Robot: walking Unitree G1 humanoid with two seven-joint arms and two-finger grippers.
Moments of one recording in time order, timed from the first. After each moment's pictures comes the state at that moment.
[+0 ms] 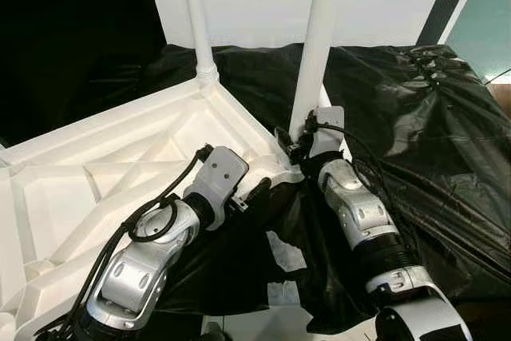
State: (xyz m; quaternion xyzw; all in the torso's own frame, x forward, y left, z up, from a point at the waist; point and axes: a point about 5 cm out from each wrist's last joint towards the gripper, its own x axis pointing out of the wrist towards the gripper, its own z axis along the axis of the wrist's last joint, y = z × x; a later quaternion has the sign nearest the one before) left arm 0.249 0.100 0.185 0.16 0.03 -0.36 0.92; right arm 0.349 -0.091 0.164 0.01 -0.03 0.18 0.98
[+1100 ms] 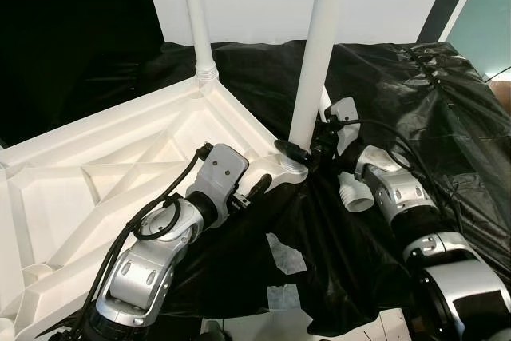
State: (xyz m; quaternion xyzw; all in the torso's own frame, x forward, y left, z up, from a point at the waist) left arm 0.252 0.096 0.182 0.14 0.03 -0.35 0.93; right arm 0.365 -0.121 0.171 -0.08 -0.04 0.41 0.91
